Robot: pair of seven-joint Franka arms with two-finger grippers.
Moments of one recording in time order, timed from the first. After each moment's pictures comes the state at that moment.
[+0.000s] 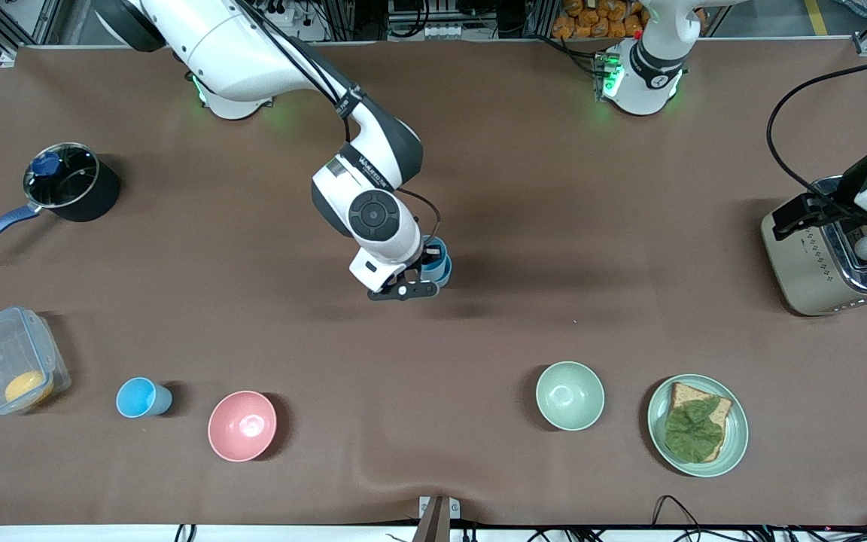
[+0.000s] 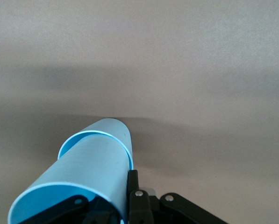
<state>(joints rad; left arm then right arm) 0.05 0.04 -0.09 -1.63 0.07 1.69 -0.12 0.49 0.72 0.28 -1.42 -0.01 2.05 0.65</state>
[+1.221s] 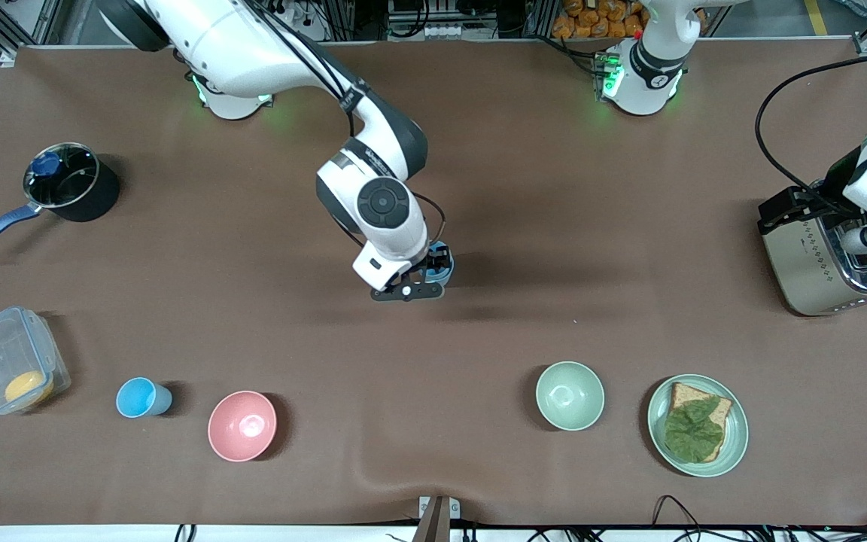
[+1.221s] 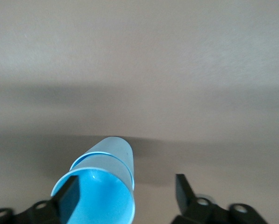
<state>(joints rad) 0.05 0.03 -0.10 -1.64 0.02 1.68 -0.12 0.49 0.69 0.27 -1.37 -0.08 2.03 0.71</state>
